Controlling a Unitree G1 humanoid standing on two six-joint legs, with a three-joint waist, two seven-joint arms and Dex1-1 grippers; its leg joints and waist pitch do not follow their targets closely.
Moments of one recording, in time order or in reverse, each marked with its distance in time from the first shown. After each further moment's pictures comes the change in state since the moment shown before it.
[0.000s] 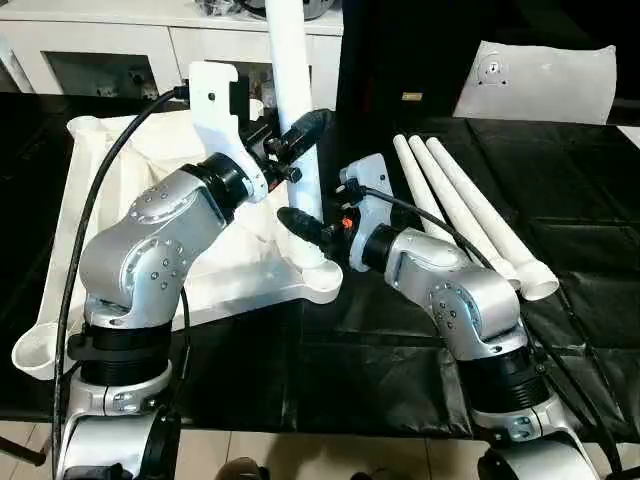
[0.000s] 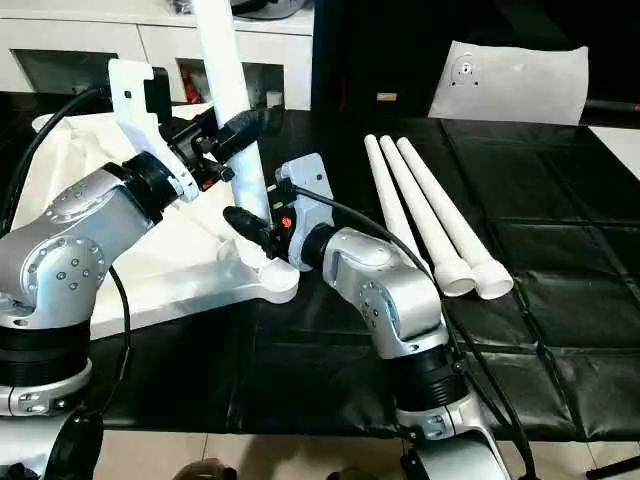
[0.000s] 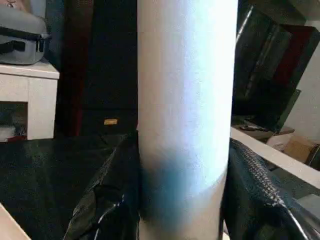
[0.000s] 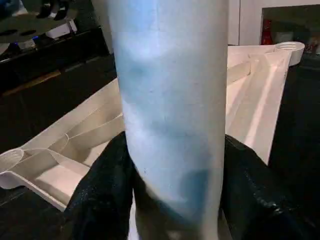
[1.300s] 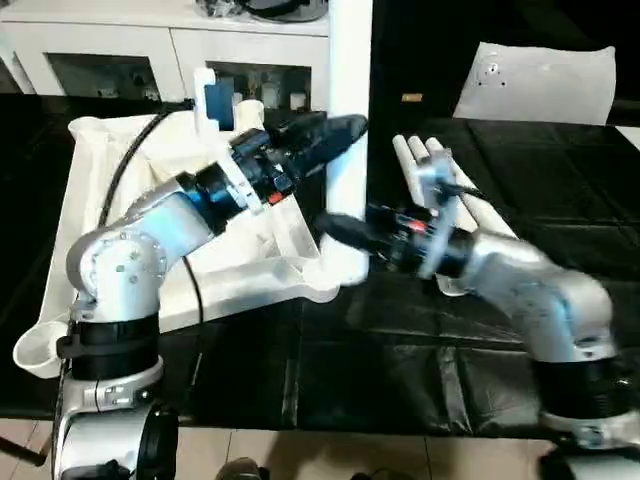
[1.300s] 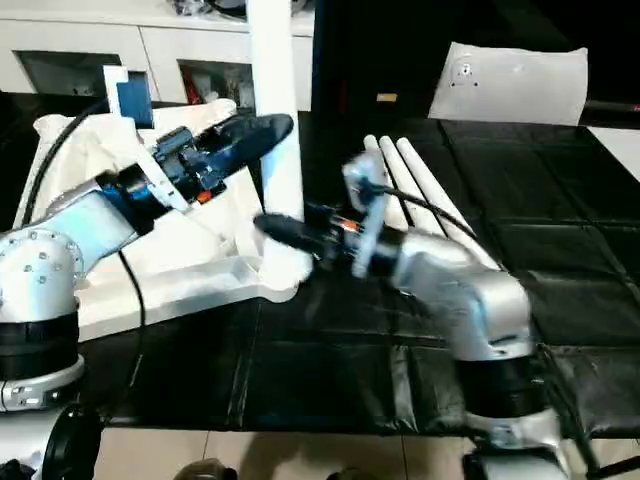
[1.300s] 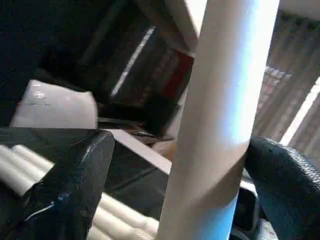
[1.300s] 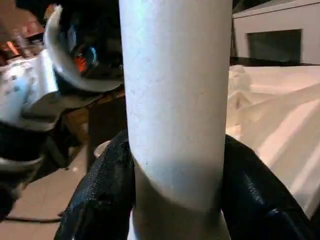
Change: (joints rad) left arm -0.003 0.003 0.119 0.077 -0.358 0.143 -0.289; right arm 0.070 -0.241 -0.137 -0.115 0.275 0.072 0.423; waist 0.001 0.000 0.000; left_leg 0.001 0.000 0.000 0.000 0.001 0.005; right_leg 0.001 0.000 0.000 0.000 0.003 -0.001
